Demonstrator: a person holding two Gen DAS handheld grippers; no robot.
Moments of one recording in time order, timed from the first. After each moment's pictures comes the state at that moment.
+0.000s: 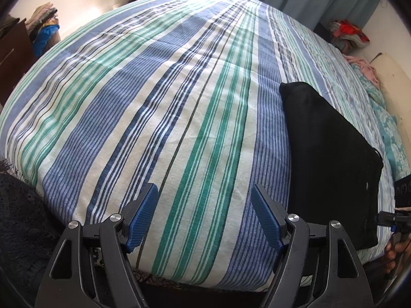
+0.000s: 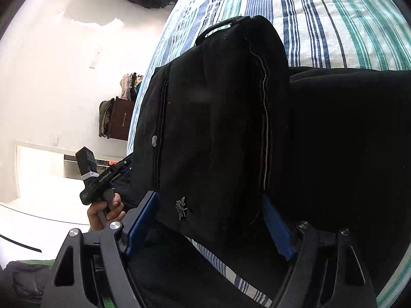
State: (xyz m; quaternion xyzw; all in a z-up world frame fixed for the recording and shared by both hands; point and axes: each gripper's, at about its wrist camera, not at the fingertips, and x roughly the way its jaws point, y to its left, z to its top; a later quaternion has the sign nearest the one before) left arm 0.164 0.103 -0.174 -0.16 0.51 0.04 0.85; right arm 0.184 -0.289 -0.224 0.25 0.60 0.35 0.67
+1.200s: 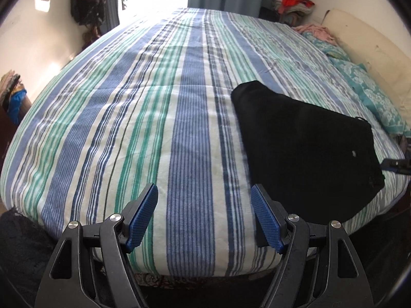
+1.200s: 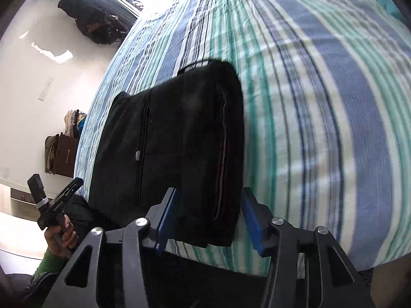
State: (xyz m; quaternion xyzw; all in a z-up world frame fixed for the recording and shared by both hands) left arm 0.135 0.008 -0.126 -0.01 0.46 -0.07 0.89; right arm 0.131 -0.421 -0.162 0.20 0.56 0.14 0.79
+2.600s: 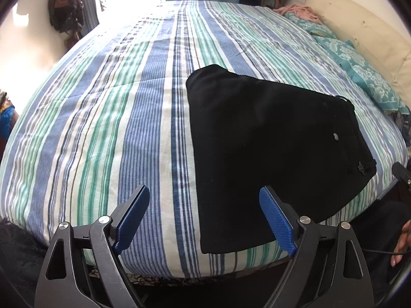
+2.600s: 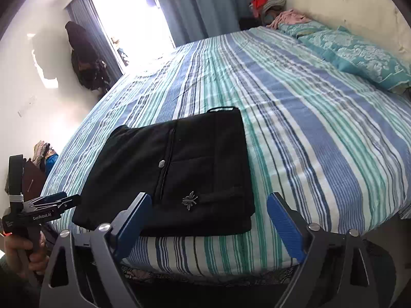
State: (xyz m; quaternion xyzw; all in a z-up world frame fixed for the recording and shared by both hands) left arm 0.138 -0.040 -0.139 0.02 0.49 -0.09 0.87; right arm 0.016 -0.356 -0.136 0.14 0.38 0.01 0.91
